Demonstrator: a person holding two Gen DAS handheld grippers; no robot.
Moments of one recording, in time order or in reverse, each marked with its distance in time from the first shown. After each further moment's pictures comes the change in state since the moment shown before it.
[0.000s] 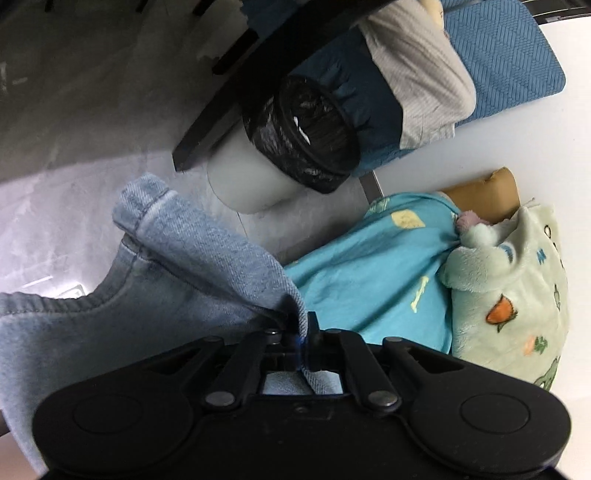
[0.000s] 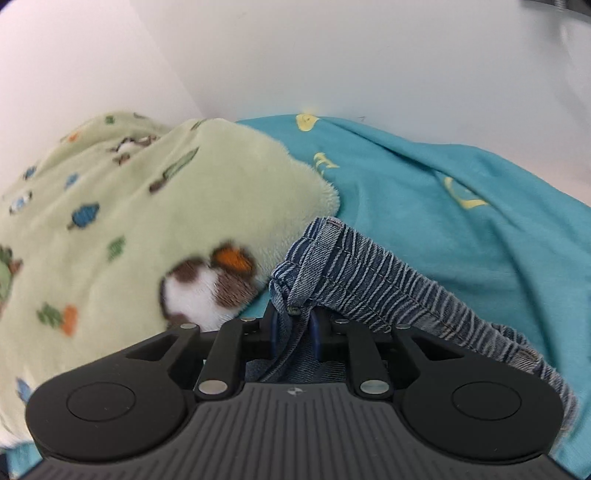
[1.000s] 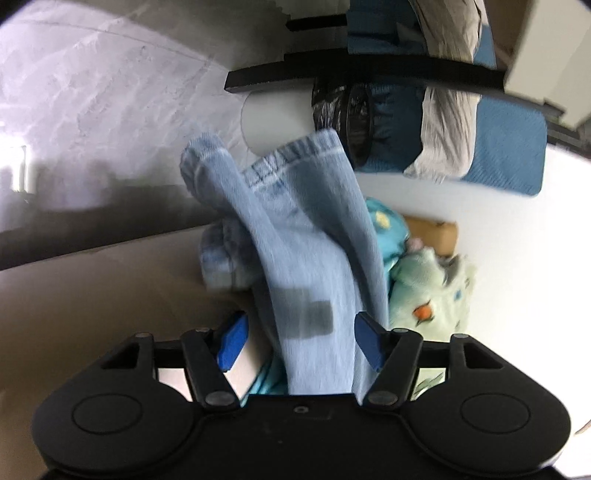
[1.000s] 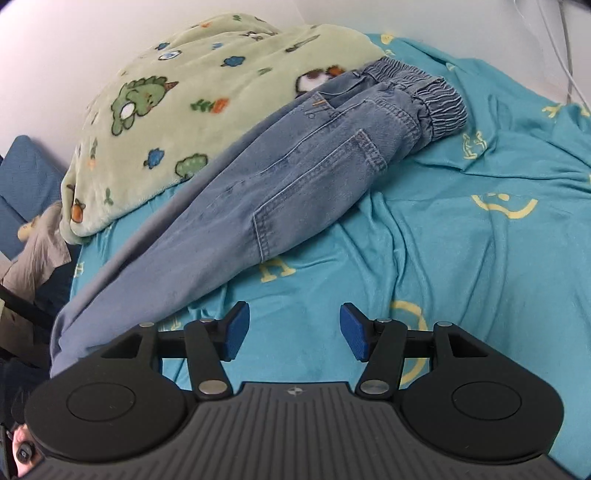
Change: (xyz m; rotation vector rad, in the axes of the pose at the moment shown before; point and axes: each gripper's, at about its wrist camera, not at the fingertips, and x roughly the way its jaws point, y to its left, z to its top) left arm -0.076 0.155 -0.055 -0.467 0.073 -0.345; right arm -0.232 -0.019 -0.174 -0.217 0.253 0.212
